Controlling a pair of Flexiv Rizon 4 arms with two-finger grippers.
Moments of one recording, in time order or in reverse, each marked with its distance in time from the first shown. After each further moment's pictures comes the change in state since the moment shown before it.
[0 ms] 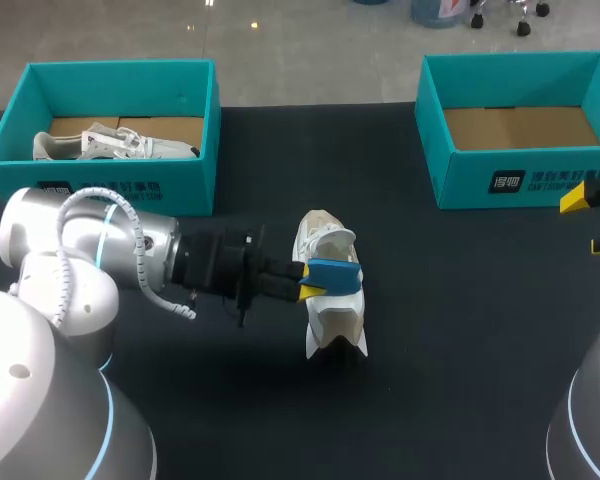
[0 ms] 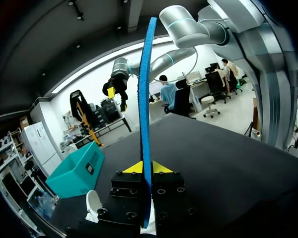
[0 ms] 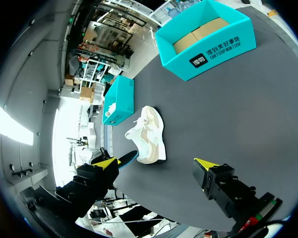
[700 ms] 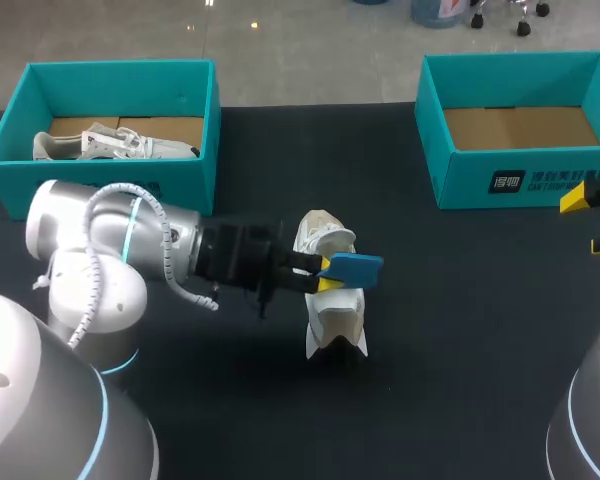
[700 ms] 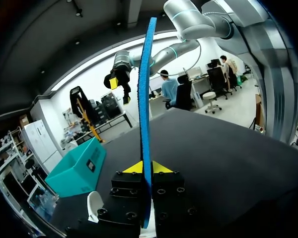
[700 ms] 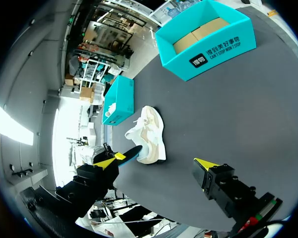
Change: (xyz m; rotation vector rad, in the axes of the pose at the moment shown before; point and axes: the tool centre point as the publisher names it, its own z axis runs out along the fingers) left arm -0.017 0.018 0.024 -0.039 -0.014 0.001; right arm 0.000 0.000 0.000 0.000 0.000 0.000
